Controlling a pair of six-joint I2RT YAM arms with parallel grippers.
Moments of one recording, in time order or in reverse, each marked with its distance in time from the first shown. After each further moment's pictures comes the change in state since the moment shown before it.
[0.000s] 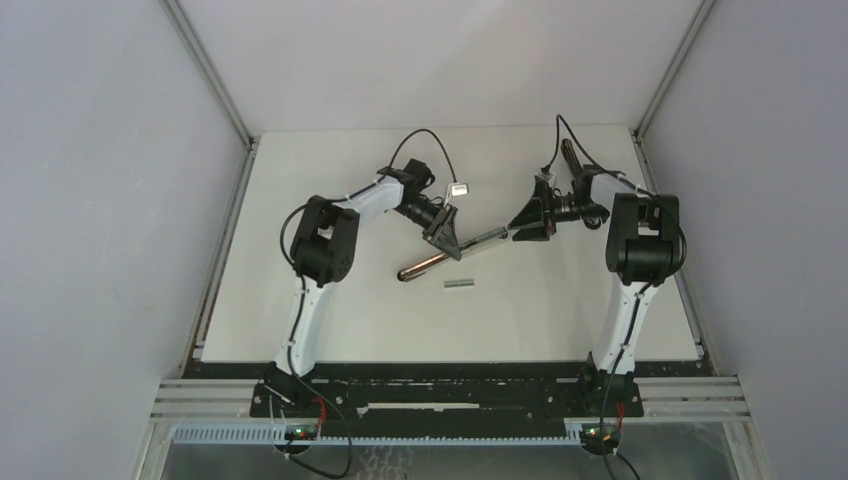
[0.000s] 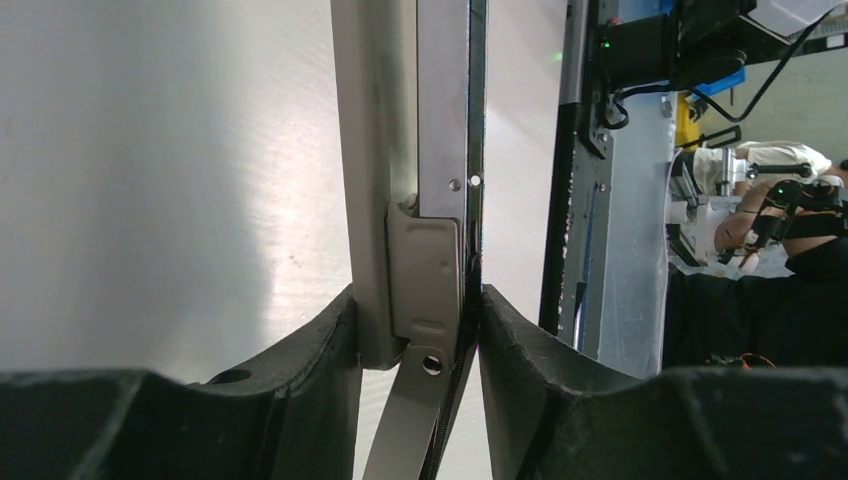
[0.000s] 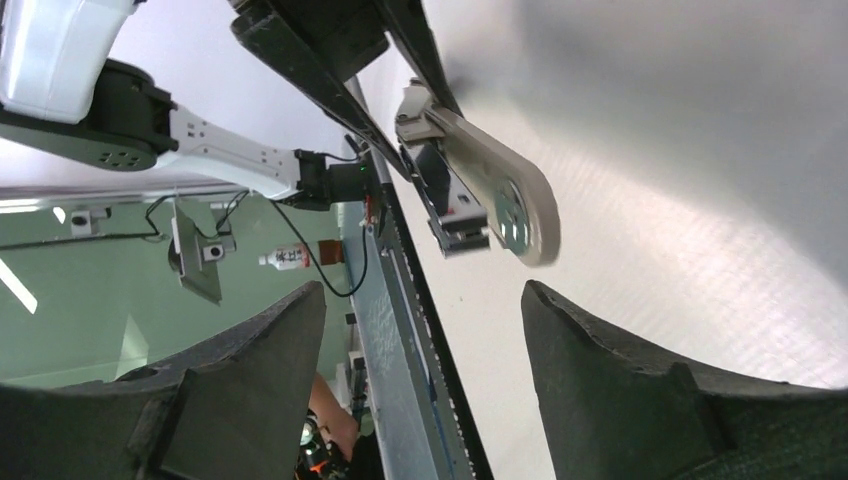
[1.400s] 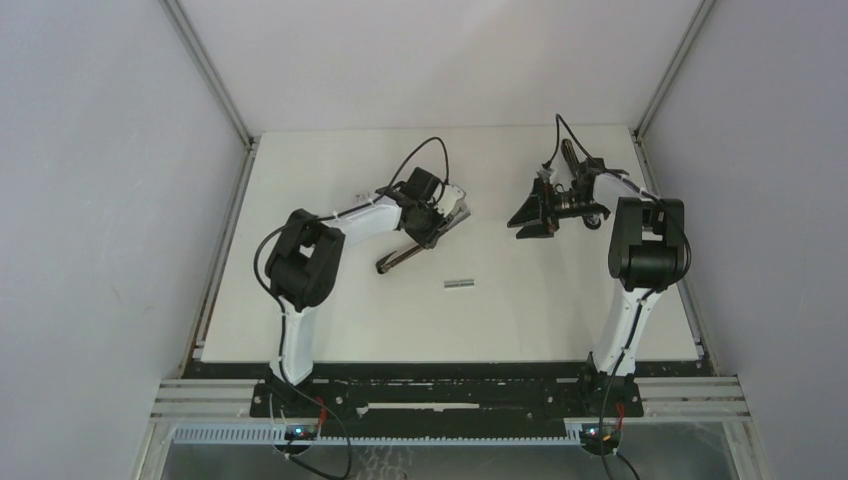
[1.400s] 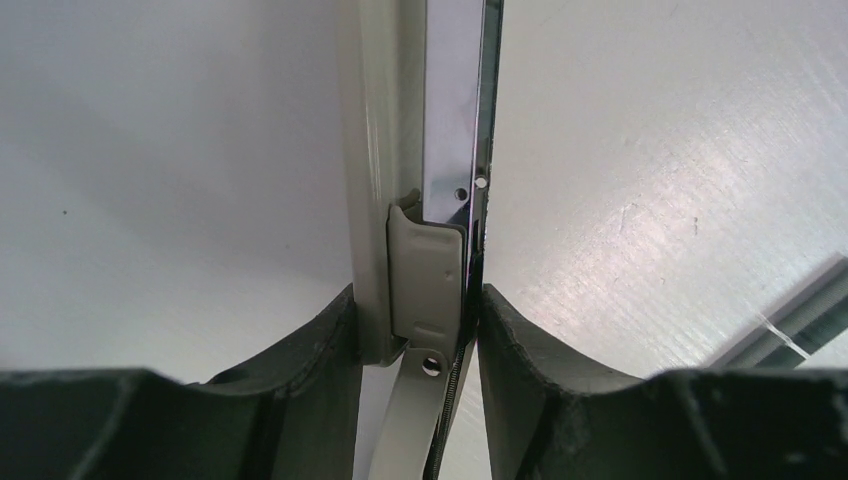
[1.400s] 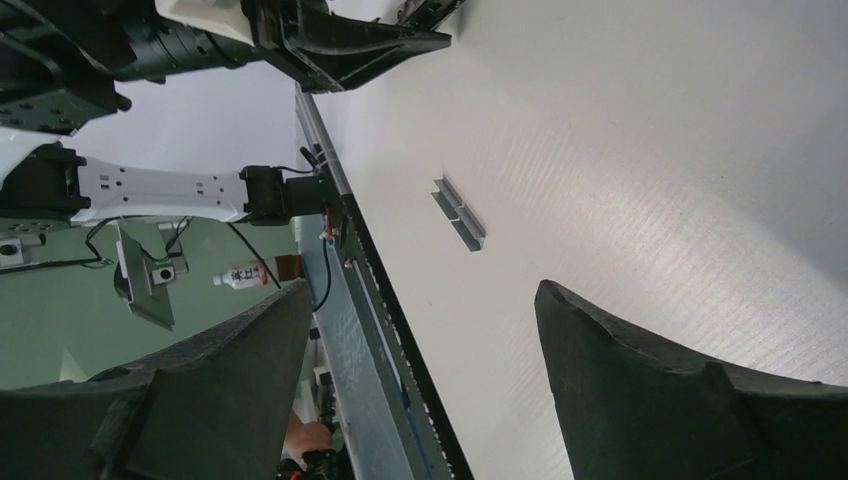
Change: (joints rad) left arm -0.089 -0.291 -0.352 0.403 -1.019 -0.129; right arm -0.005 -0.061 -0.035 0.122 0.118 0.110
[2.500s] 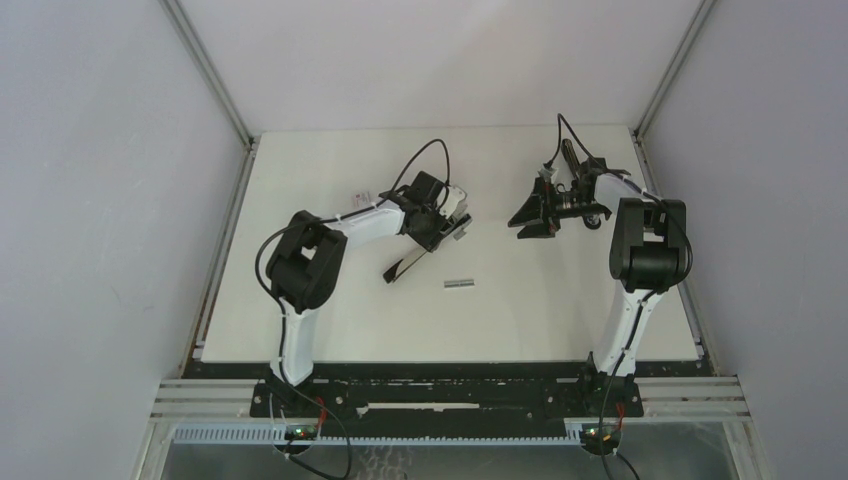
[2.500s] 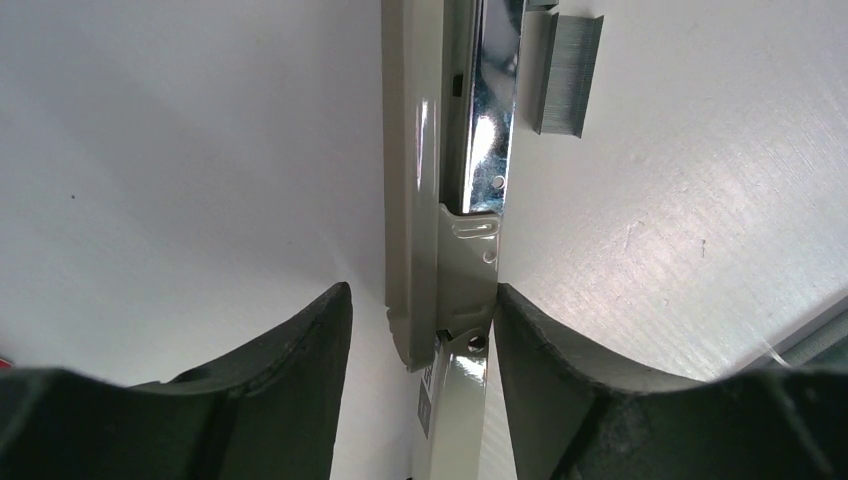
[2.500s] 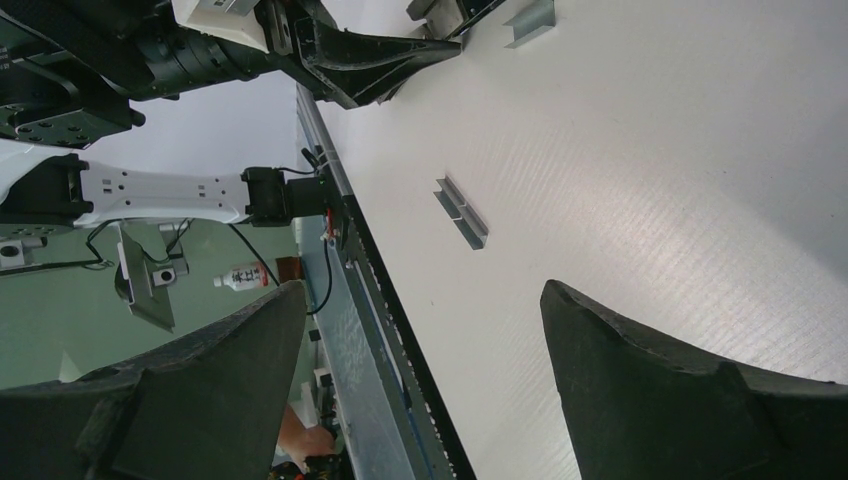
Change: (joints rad) left arm -0.039 -0.013 -0.039 0.051 -0.102 -0.045; right arm -0.009 -0.016 -0.008 0.002 -0.002 0.003
